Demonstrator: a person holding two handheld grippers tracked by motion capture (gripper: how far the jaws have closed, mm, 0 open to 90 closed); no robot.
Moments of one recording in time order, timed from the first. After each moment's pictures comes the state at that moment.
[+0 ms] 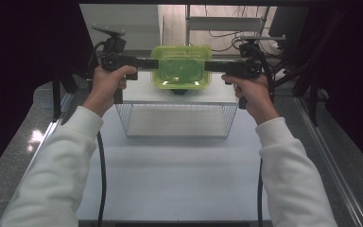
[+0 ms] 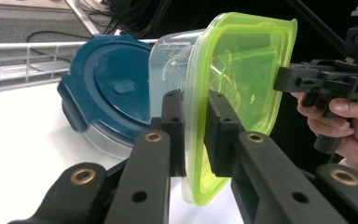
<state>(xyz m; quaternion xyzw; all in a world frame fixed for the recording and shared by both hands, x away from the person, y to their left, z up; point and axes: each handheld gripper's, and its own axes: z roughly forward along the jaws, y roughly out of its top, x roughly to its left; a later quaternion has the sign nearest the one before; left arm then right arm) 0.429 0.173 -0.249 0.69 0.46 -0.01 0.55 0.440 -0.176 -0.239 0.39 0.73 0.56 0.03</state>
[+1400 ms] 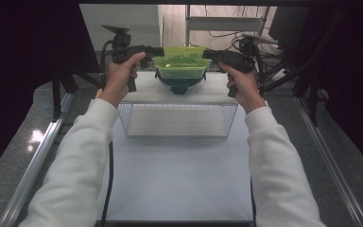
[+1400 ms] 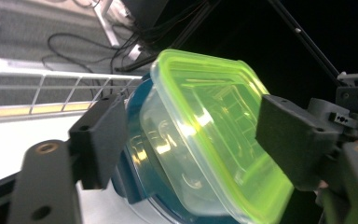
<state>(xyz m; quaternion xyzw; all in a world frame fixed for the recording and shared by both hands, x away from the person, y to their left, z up) 0.481 0.174 -0.274 0.63 0.53 0.00 0.57 0.503 -0.183 -0.272 0.49 0.64 0.59 -0.05</state>
